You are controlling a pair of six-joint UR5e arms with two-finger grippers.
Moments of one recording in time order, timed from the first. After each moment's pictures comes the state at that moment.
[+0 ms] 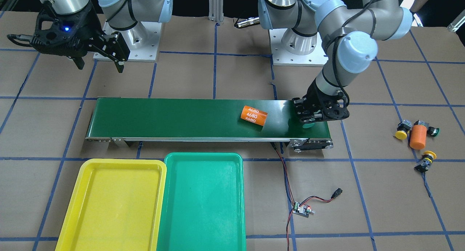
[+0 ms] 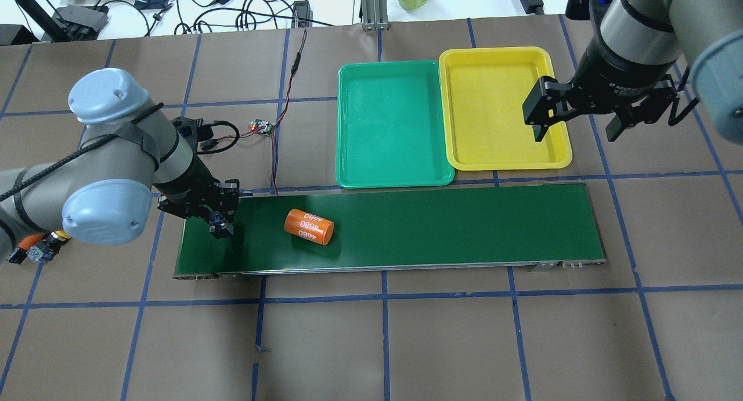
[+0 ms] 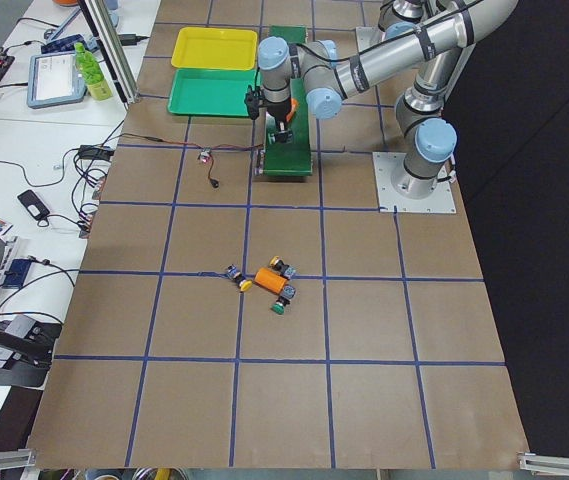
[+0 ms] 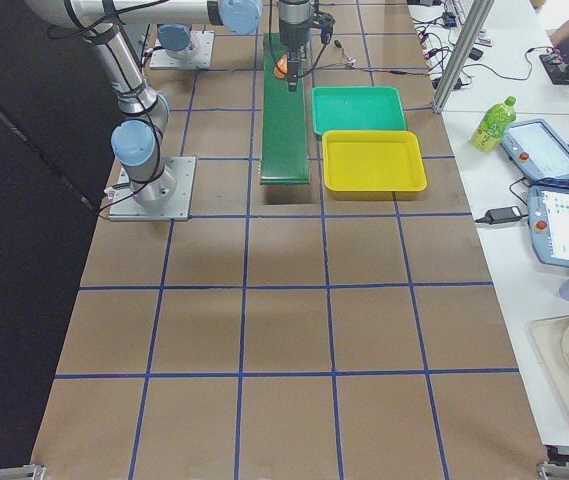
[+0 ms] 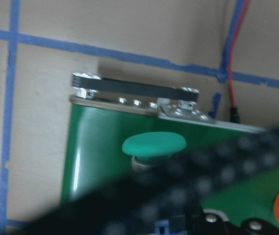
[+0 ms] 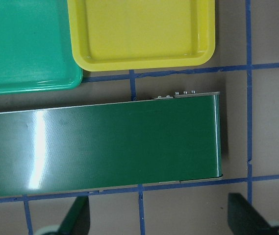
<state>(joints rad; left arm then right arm) -1.45 -1.61 -2.08 -1.12 1.54 -0.01 1.54 -1.68 1.66 -1.58 -1.60 0.04</state>
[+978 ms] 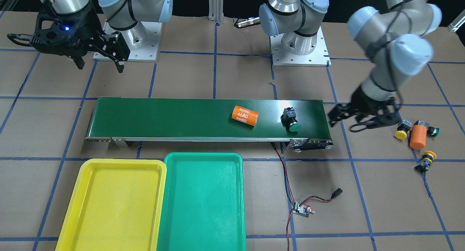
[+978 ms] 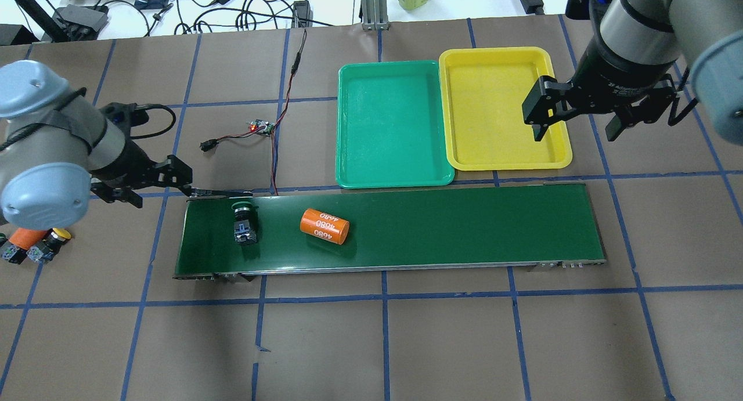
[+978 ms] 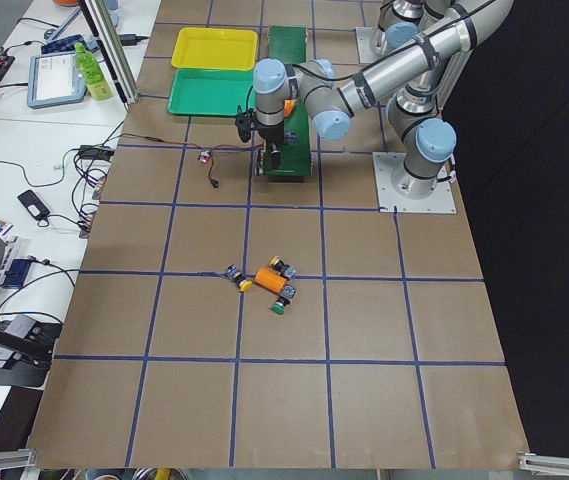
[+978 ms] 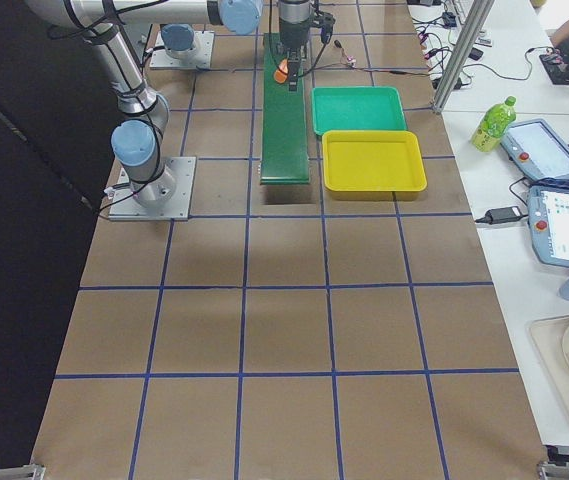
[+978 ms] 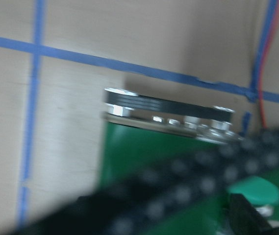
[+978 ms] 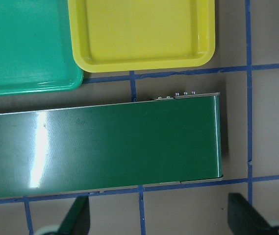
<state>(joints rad) -1.16 -1.65 -1.98 -1.09 1.54 0.23 1.54 -1.68 1.66 -1.58 -1.60 0.04</state>
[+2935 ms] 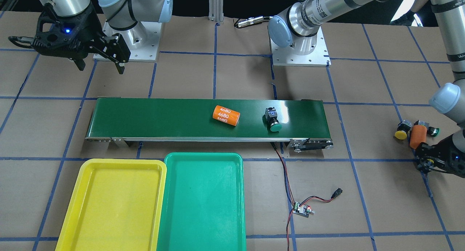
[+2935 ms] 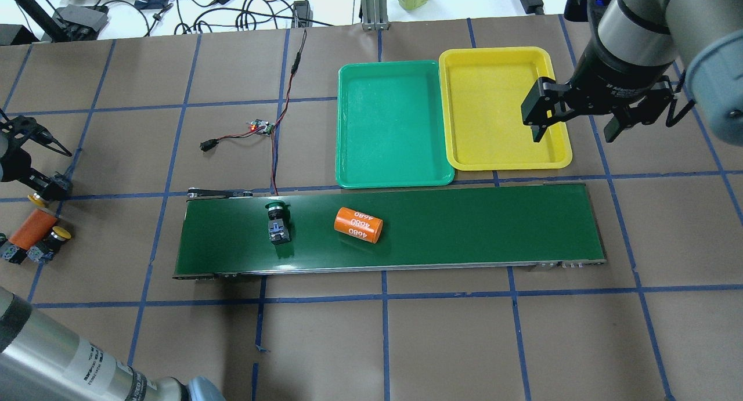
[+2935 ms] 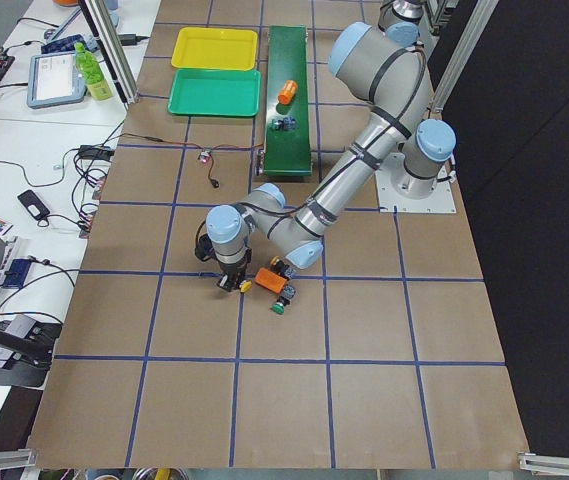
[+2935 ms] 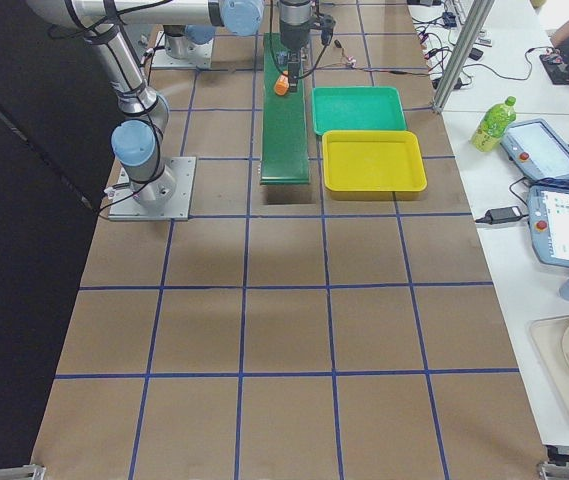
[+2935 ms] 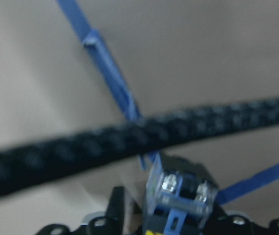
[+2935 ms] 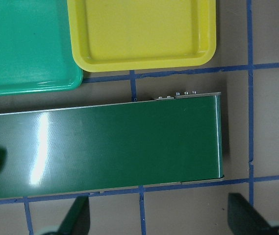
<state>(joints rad) -0.82 -2.20 -1.60 -0.89 1.66 1.22 1.54 -1.68 1.67 -1.59 -1.59 0.04</state>
